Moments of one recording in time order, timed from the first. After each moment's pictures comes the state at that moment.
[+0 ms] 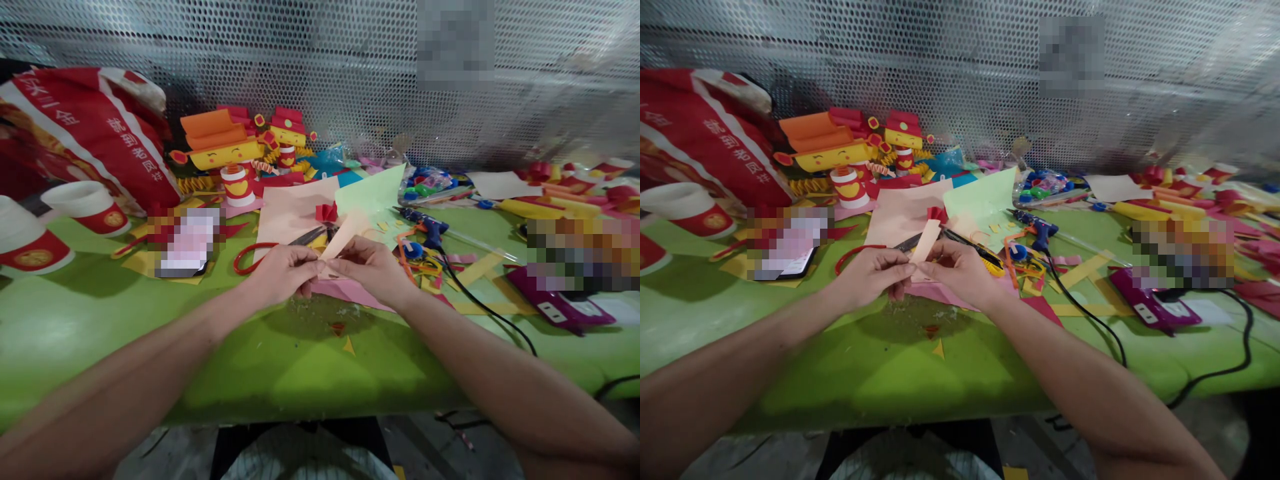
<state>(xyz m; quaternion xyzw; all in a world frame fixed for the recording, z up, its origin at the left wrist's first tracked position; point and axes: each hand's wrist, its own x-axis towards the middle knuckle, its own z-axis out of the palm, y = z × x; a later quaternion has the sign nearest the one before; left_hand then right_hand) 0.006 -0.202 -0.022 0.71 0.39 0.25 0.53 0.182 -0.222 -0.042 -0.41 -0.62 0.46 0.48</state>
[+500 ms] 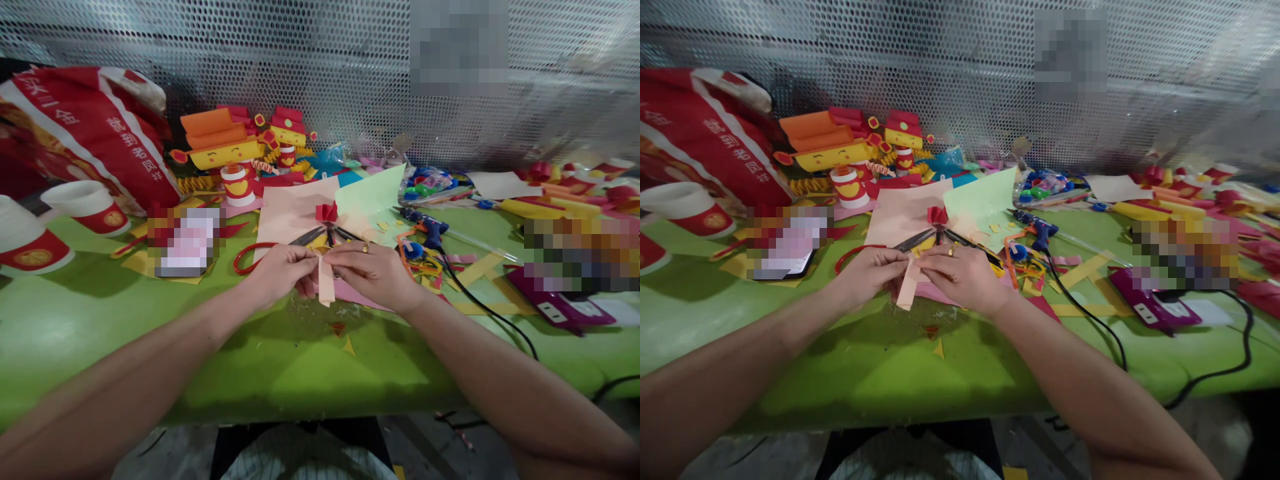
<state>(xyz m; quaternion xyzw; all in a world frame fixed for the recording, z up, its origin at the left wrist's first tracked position) 0.013 -0.202 -0.024 0.58 0.40 0.28 0.66 0.193 -0.224 -0.041 -0.37 -0.84 0.05 0.41</state>
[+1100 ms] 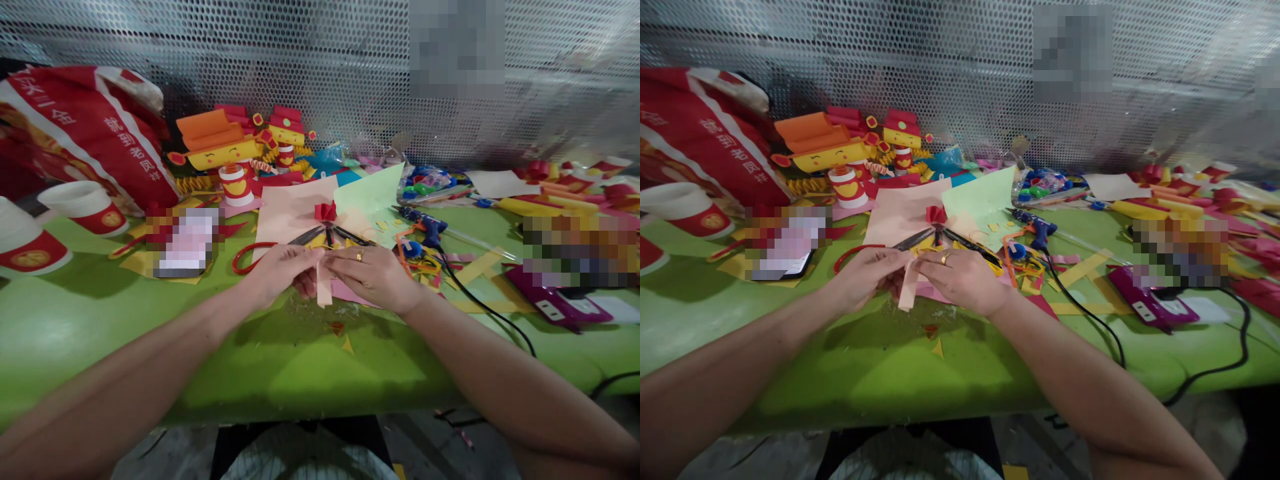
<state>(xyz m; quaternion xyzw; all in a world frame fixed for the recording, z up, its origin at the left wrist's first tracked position) 0.010 -0.203 -0.025 0.57 0.39 0.28 0.67 0.197 -0.224 -0.040 -0.34 -0.88 -0.05 0.32</state>
